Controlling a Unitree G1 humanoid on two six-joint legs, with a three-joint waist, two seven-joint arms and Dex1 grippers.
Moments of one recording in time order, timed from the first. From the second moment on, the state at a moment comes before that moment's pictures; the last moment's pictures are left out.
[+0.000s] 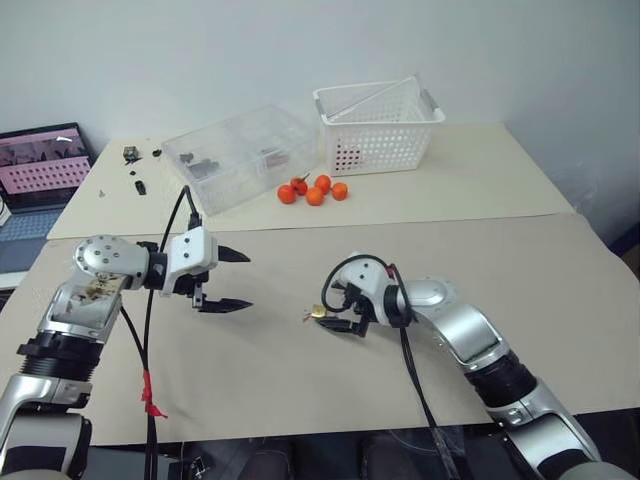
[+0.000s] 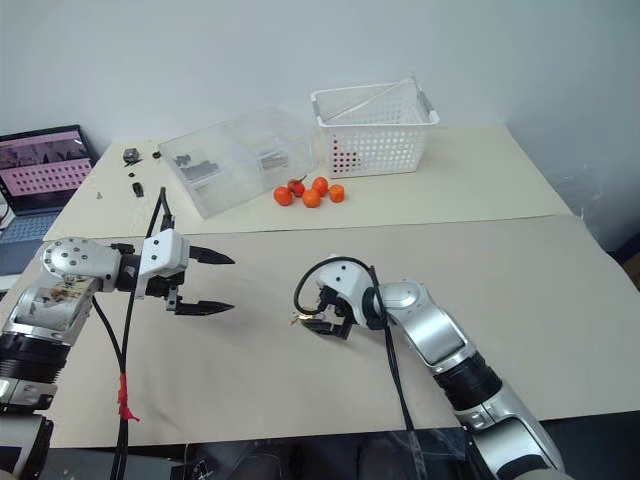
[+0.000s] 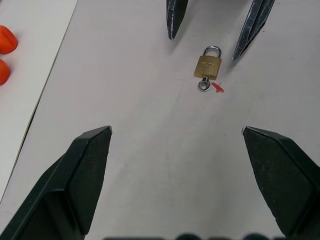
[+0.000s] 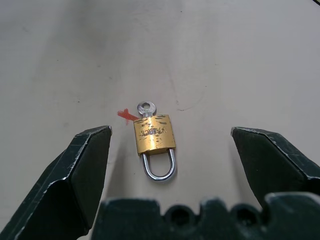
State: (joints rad) left arm -0.52 0.85 -0.10 0.19 -0.23 0.07 -1.35; right arm -0.53 -0.44 0.42 -0.10 0.11 0.64 0.80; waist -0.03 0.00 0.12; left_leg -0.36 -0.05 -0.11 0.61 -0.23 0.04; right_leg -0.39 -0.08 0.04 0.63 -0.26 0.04
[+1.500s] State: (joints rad) left arm -0.55 0.83 -0.12 0.17 -0.20 0.08 -1.38; right arm -0.53 -0.34 0.43 0.05 0.06 0.53 0.87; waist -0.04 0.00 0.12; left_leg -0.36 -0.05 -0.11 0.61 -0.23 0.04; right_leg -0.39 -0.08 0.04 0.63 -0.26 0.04
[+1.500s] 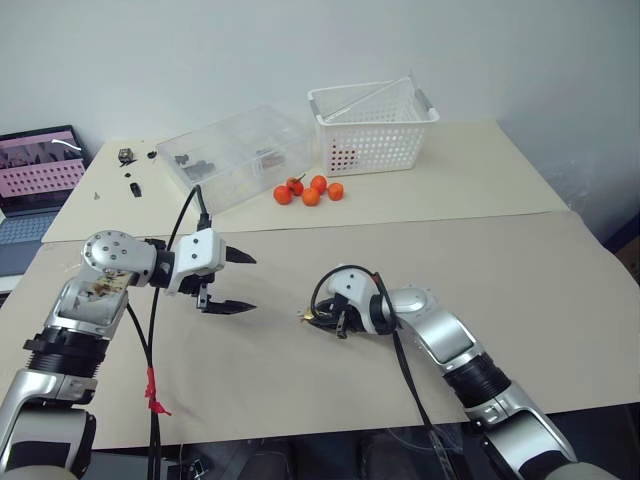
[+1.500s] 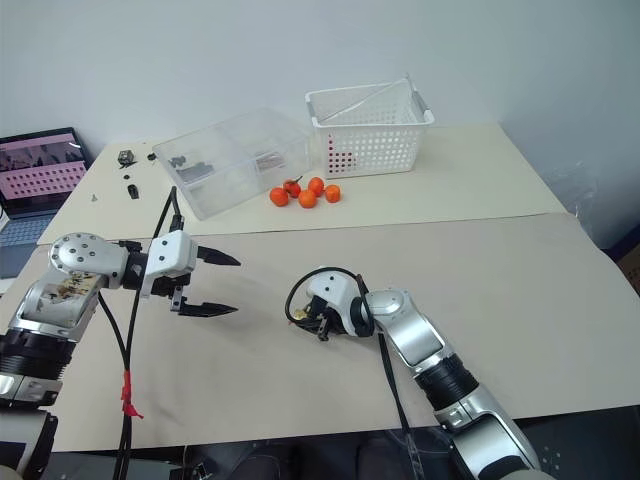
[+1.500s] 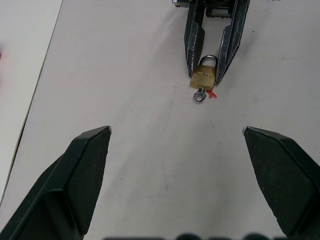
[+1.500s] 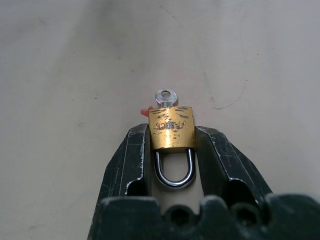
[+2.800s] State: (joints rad) left arm -0.72 0.53 0.00 0.11 -0.71 1.21 -1.04; right arm -0.33 -0.68 0.23 -0.42 -0.08 0.14 0.83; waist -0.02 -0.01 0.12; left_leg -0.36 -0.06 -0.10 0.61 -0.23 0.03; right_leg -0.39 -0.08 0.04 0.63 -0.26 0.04
